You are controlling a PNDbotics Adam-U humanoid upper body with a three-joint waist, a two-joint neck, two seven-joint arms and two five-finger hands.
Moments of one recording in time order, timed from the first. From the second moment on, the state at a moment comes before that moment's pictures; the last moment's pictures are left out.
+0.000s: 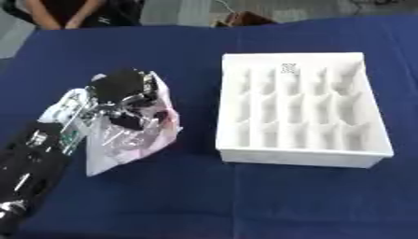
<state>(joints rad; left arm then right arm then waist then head) -0.30 0.71 -0.04 -1.46 -0.82 -0.66 -0.06 -0.20 -0.34 -0.25 -1.98 0.11 -0.08 0.09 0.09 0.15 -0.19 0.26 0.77</state>
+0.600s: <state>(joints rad) -0.33 0.78 0.00 -1.63 -0.47 -0.60 -0.22 -0.20 -0.34 -0.25 -1.98 0.11 -0.08 0.09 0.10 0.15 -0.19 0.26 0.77</state>
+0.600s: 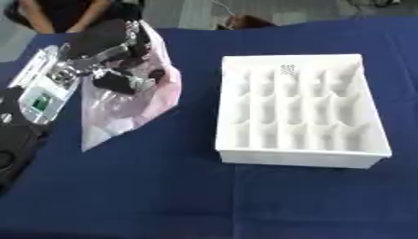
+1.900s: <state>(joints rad) -0.71 0.45 -0.16 -1.63 -0.14 -0.52 -0.56 -0.21 -0.33 -0.25 -1.98 0.10 -0.08 0.10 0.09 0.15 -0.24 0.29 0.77</state>
